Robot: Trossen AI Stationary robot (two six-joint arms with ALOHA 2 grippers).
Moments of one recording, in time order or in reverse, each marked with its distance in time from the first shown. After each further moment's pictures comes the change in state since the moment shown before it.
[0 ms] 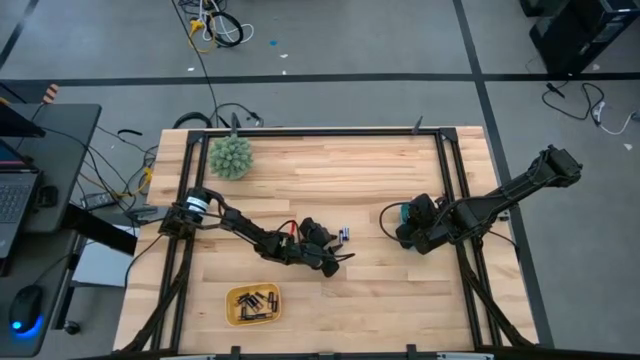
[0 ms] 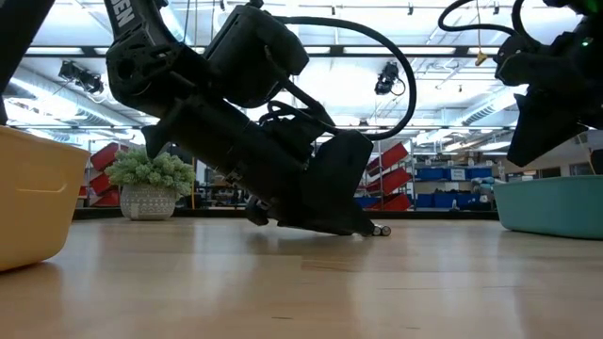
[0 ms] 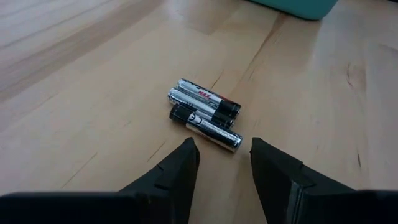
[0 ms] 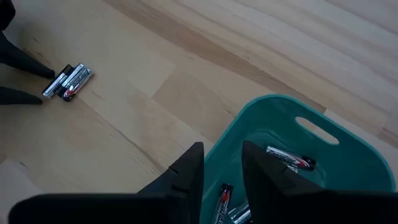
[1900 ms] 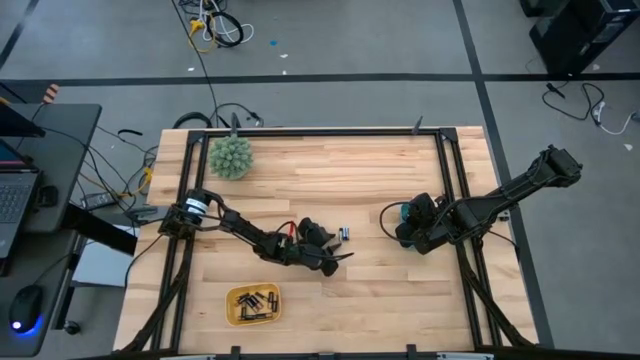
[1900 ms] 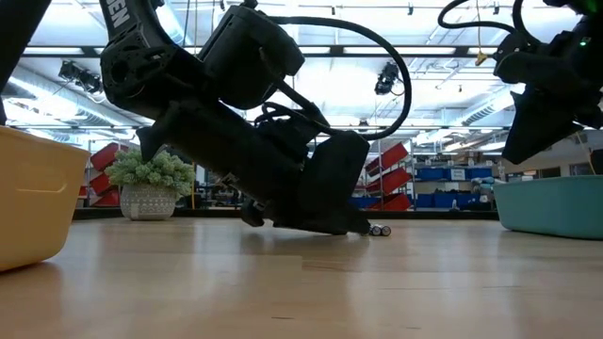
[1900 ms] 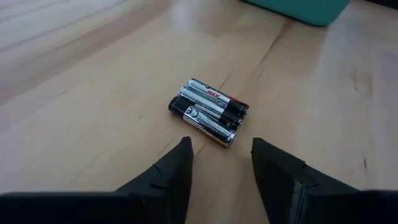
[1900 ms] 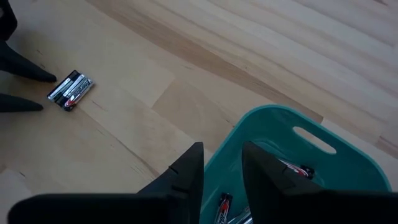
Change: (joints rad) left arm -0.031 0.003 -0.006 0.026 -0.015 -0.032; right arm 0.000 0.000 0.000 0.005 0.037 0.000
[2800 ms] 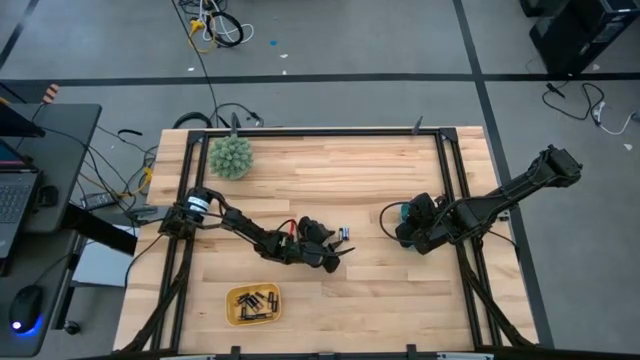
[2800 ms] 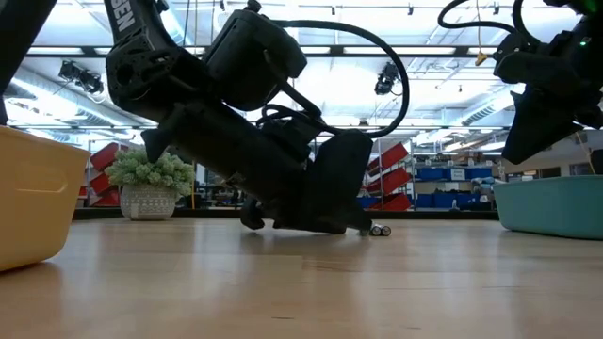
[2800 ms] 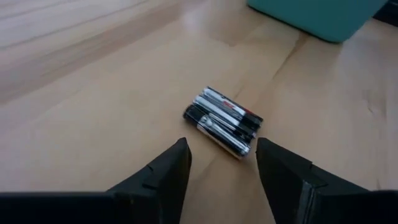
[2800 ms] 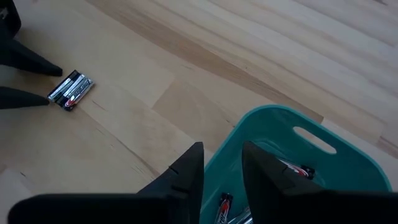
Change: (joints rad) left arm 0.036 0.001 0.003 0.018 -0.051 -0.047; right arm 0.000 0.000 0.000 0.001 0.000 0.000
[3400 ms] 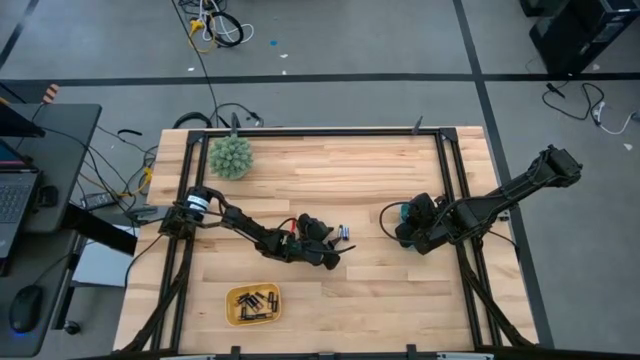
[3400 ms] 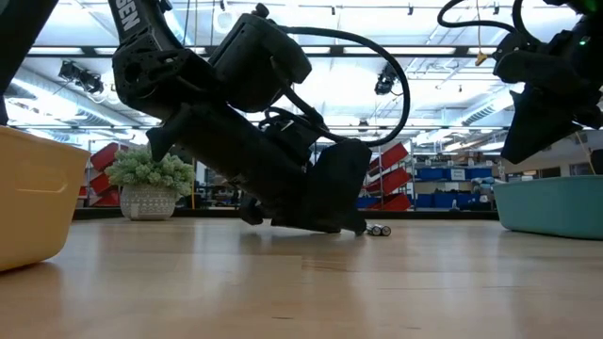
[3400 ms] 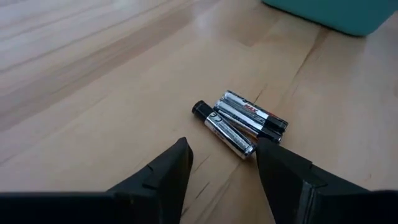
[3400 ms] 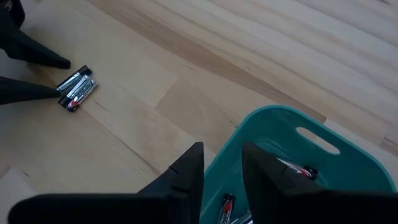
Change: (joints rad) left arm 0.015 -0.003 0.003 -0.072 -0.020 0.020; right arm 0.000 0.000 0.000 0.009 0.000 0.000
